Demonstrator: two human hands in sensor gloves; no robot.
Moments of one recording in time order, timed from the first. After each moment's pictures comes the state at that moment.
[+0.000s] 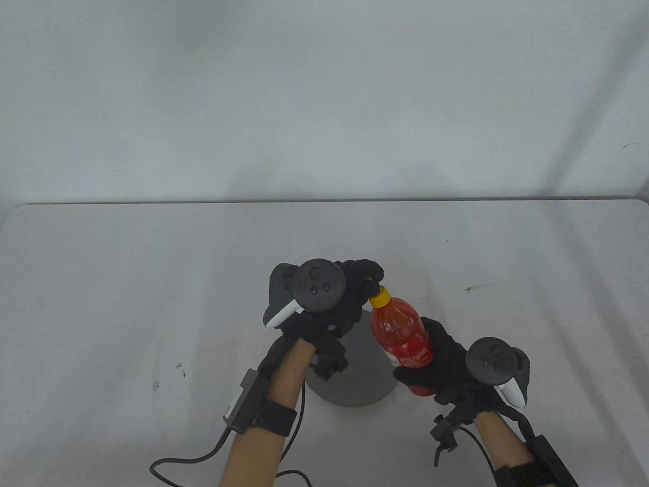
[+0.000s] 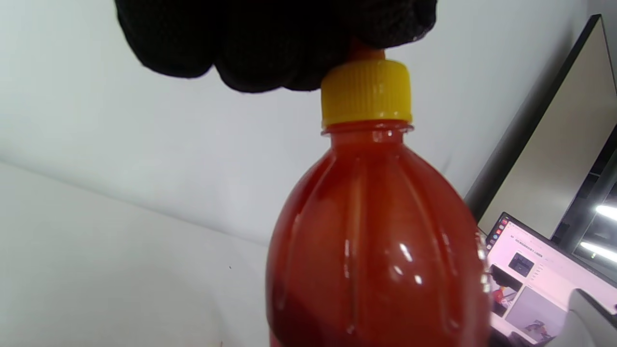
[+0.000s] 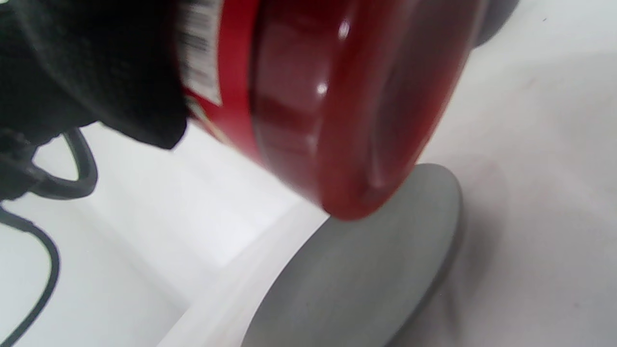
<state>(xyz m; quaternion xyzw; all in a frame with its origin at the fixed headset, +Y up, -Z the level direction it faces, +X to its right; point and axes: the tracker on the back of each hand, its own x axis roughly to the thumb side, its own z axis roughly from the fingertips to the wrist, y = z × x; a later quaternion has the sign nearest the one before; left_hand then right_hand) -0.050 -0.580 -0.371 0.03 -0.28 0.31 0.91 0.211 -0.719 -0.316 0.17 -0.01 0.89 0.43</state>
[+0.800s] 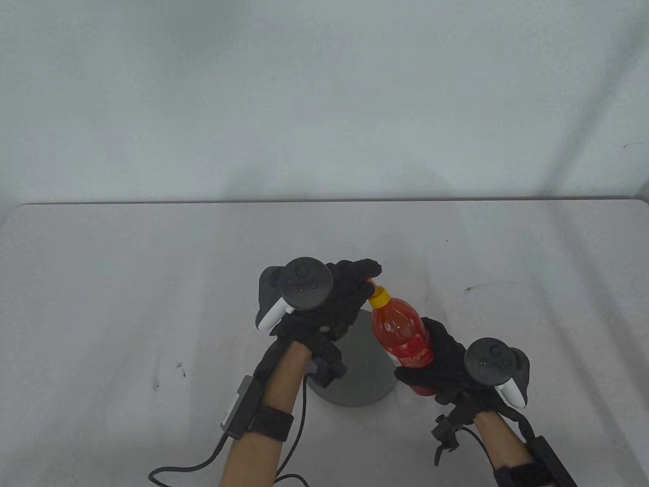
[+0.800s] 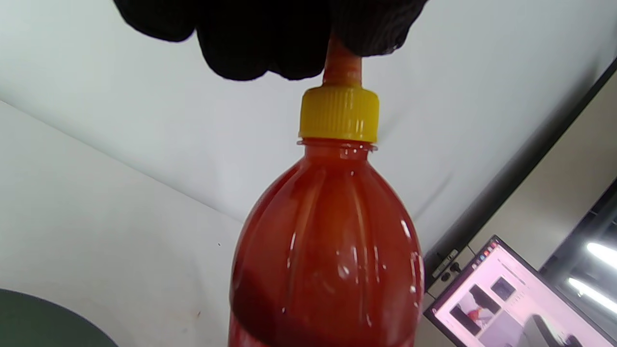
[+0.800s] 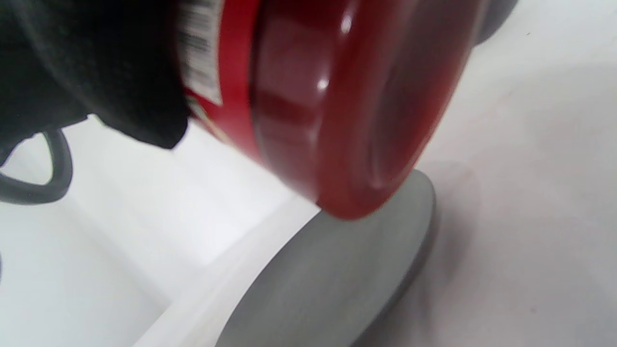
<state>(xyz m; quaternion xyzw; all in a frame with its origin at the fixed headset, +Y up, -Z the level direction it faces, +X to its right) -0.060 -0.589 -0.372 0.01 -0.26 0.36 0.90 0.211 -0.719 -0.315 0.16 -0.02 0.90 0.41</state>
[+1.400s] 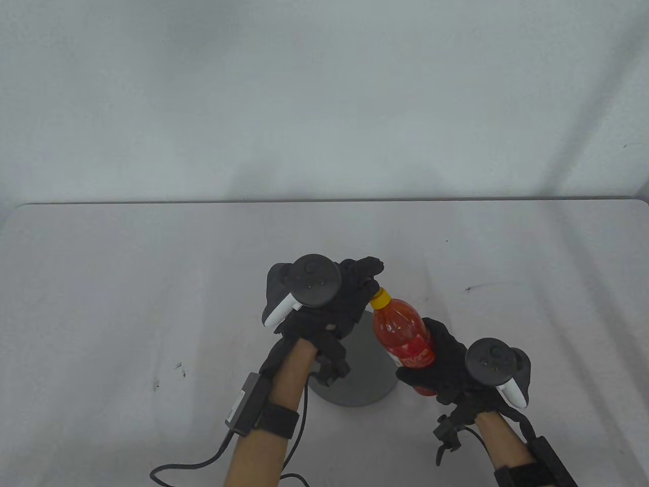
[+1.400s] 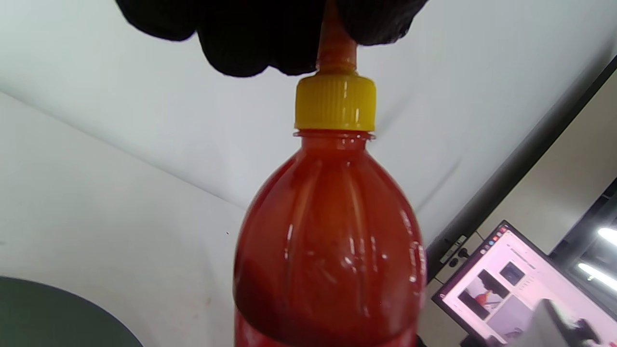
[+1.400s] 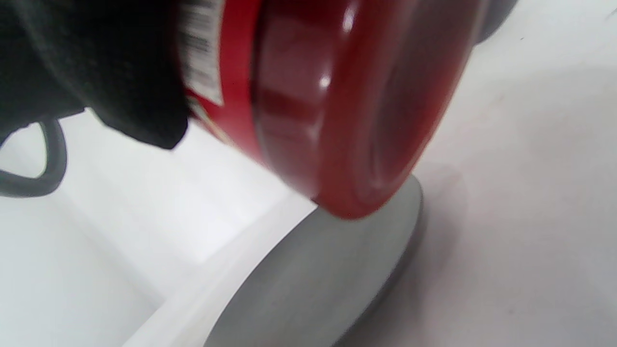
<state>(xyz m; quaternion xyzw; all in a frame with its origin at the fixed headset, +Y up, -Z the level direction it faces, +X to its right) -0.052 -0.589 -0.375 -0.01 -0.26 0.34 0.90 0.214 -0.718 -0.314 0.16 -0.02 0.91 0.40</state>
